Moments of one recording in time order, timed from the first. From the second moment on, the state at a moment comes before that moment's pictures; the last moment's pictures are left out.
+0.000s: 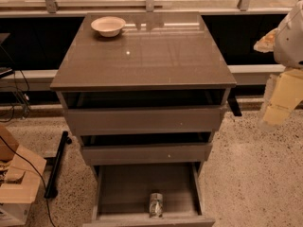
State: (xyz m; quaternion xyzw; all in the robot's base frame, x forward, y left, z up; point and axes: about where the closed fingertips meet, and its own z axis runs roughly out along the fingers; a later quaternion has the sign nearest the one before) arm 0.438 -0.217 0.976 -0.60 0.78 -0.03 0.16
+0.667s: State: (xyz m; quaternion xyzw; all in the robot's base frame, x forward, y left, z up) arm 0.445 -0.200 0.941 -0.57 0.80 0.02 0.19
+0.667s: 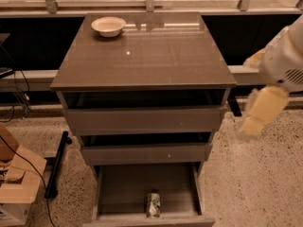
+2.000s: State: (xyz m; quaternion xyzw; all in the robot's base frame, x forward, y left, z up) arm 0.499 -0.122 0.682 -0.46 0.86 0.19 0.12
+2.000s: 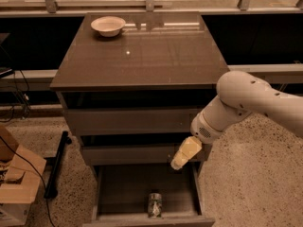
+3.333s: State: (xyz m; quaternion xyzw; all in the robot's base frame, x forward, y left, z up) arm 0.499 -0.122 0.532 -0.30 0.95 0.11 0.02
